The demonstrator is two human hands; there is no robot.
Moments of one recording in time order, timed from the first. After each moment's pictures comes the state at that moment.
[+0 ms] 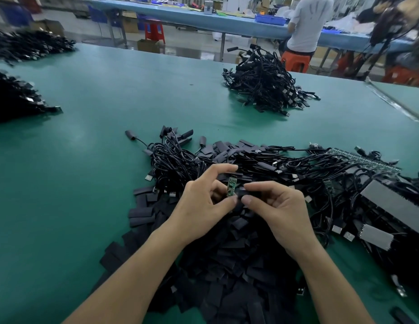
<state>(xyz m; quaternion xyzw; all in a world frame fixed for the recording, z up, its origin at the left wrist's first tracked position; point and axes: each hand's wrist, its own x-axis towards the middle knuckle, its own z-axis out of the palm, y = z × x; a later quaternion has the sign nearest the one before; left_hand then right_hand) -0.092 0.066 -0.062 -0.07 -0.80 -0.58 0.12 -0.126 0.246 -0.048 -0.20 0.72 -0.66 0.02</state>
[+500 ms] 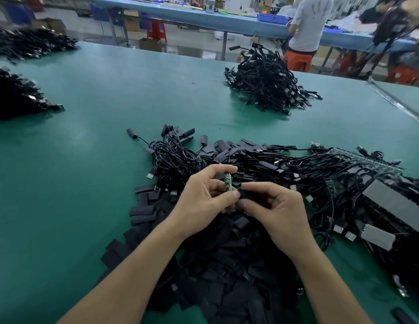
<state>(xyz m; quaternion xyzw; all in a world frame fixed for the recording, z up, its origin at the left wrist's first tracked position) -0.096 0.067 -0.061 -0.06 -0.70 -0.71 0.07 -0.125 0.244 -0.053 -0.24 0.75 -0.62 -0.01</state>
